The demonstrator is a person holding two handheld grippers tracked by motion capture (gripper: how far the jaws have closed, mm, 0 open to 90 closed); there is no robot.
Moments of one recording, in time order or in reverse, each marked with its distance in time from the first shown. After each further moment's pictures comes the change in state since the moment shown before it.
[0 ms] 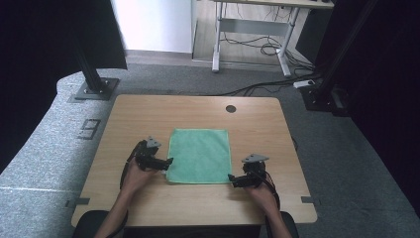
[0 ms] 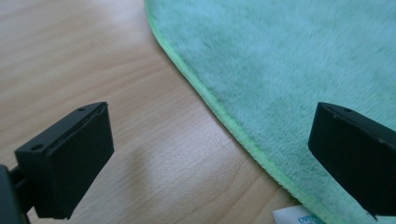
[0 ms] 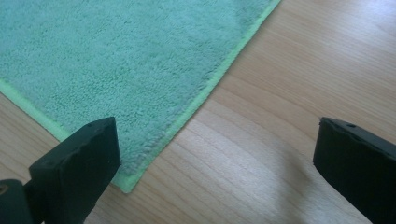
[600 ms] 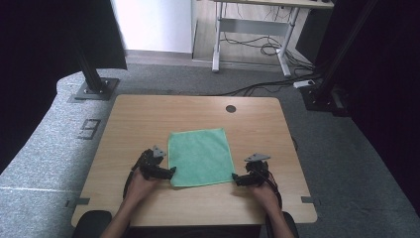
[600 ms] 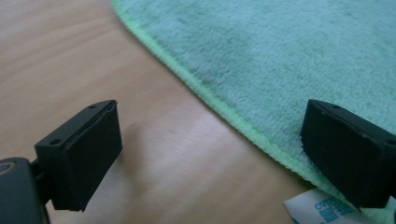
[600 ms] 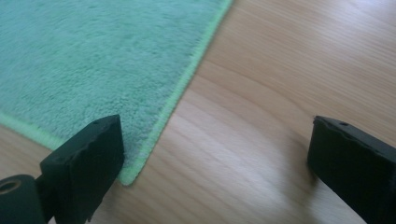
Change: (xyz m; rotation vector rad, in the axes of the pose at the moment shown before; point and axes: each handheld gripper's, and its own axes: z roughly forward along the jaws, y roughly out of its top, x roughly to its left) left arm -0.033 -0.017 -0.004 0.048 0.013 0.009; right arm -0.016 -0.006 0.003 0.037 -0.046 0.016
